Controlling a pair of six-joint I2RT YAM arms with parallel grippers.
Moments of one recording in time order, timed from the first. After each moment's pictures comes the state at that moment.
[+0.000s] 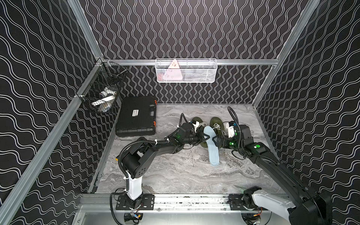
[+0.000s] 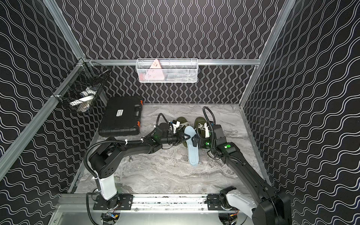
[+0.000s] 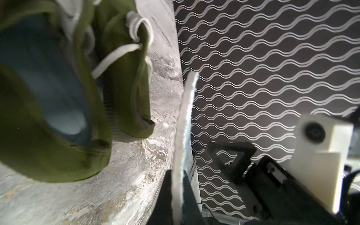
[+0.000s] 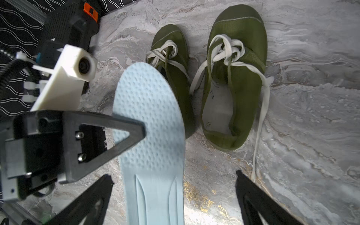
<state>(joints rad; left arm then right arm) -0.67 1.87 1.06 0.47 0.48 -1.17 0.38 1.07 0.81 -0.50 -0.11 0.43</state>
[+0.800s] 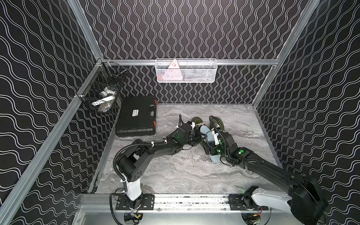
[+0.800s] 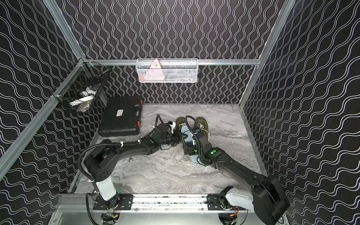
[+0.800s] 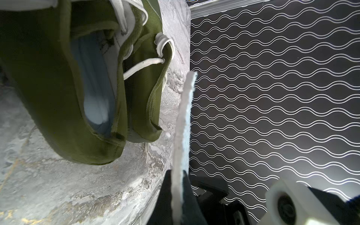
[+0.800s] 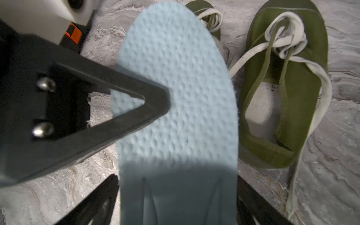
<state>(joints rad) -0.68 1.81 1.03 0.42 0.37 -1.29 0.63 1.18 0.70 -0.27 0.09 0.39</state>
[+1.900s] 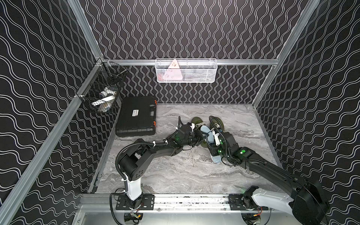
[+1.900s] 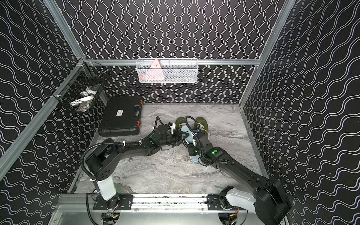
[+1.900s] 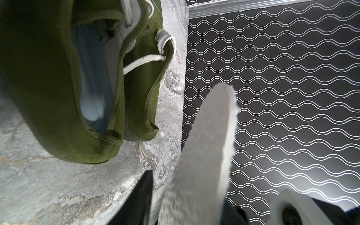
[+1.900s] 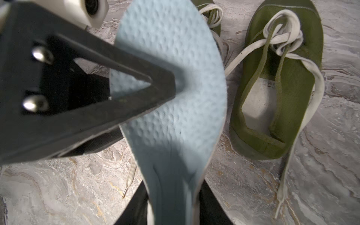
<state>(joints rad) -0.67 1.84 1.01 0.49 0.39 -1.37 0.63 1.16 0.73 -0.36 0.09 0.38</state>
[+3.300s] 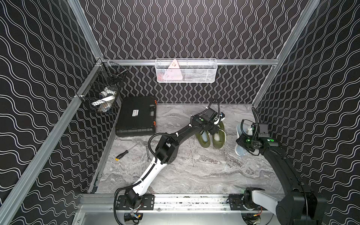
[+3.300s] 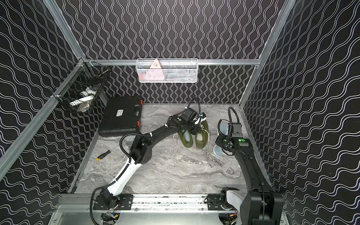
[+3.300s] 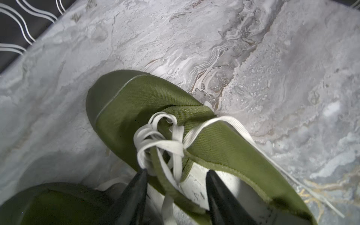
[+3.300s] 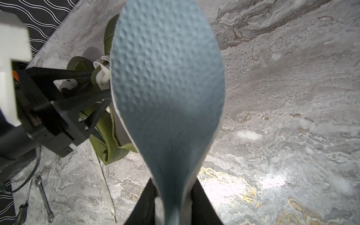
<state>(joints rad) -0.72 2.56 2.38 -0.61 0.15 0.17 -0.04 1.15 0.90 -0.73 -0.16 0.49</state>
